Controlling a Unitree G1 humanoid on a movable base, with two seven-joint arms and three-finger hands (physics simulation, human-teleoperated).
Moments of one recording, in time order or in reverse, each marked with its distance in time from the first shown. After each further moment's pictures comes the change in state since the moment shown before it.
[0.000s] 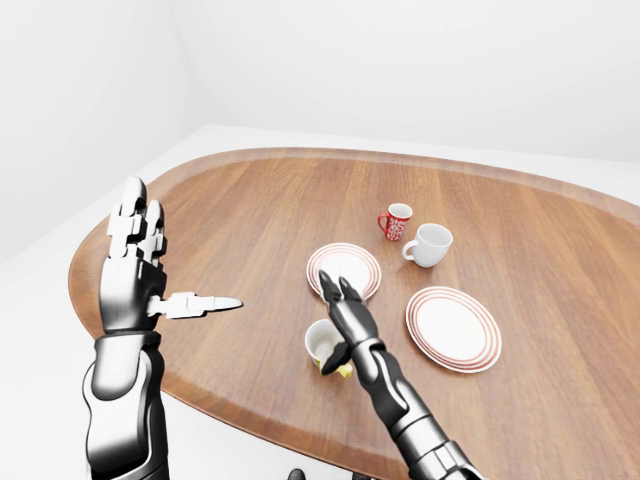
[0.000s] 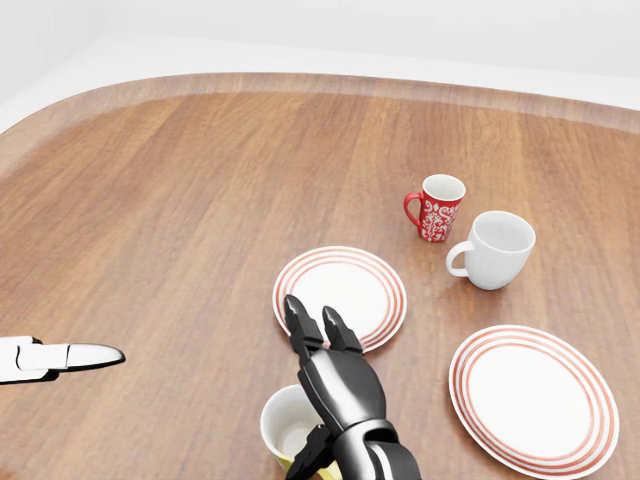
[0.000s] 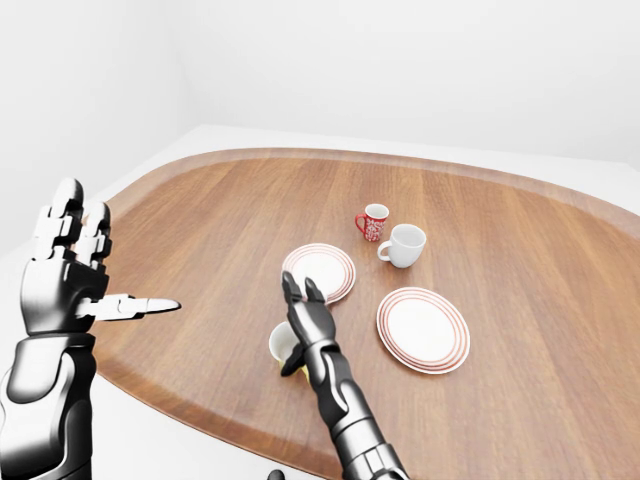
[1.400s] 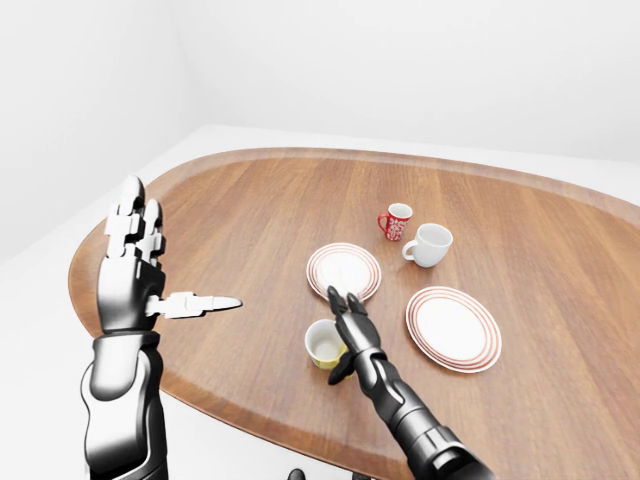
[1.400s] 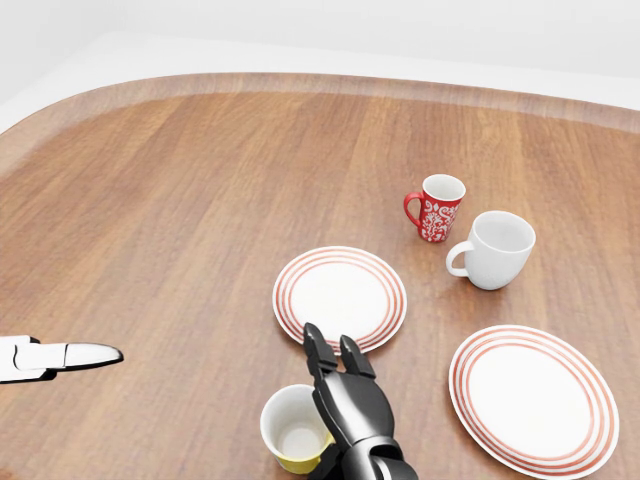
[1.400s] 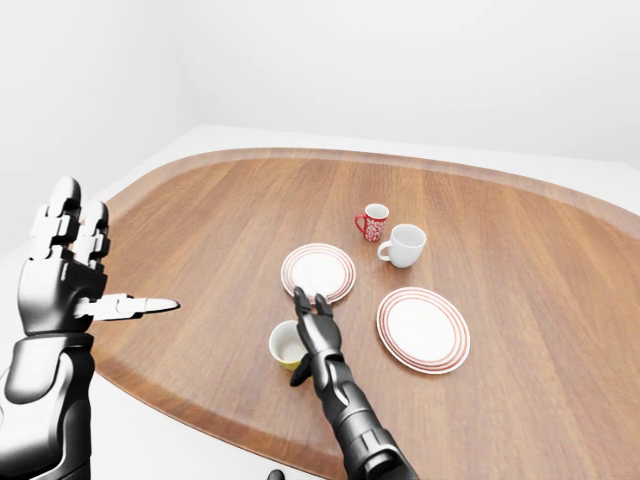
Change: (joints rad) left arm -0.001 0.002 0.004 -0.003 -0.002 0.000 0.000; right arm -0.104 -0.006 -0.043 0.365 0.020 -0.056 -0.159
